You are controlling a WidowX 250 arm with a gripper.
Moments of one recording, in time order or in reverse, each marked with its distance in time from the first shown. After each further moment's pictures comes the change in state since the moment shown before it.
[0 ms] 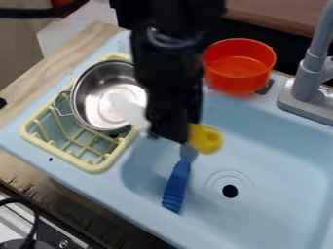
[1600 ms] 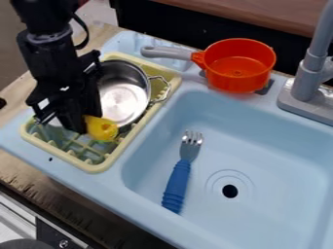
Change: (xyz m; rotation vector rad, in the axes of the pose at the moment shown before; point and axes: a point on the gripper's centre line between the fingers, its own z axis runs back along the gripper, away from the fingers) arm 0.108 0.017 -0.021 0.058 0.056 -0.026
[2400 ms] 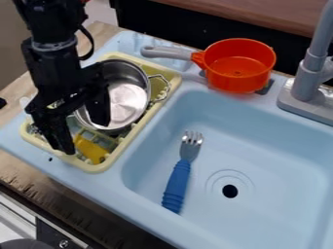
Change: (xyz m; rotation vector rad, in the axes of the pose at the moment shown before) arm -0.011 0.009 -0.004 0.084 -0.011 -0.045
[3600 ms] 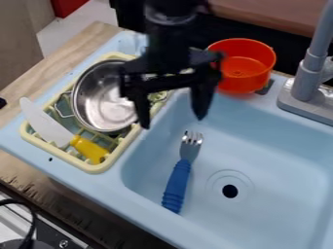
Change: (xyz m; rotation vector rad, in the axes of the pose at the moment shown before) arm -0.121 -0.043 0.026 -0.053 -0.131 -0.893
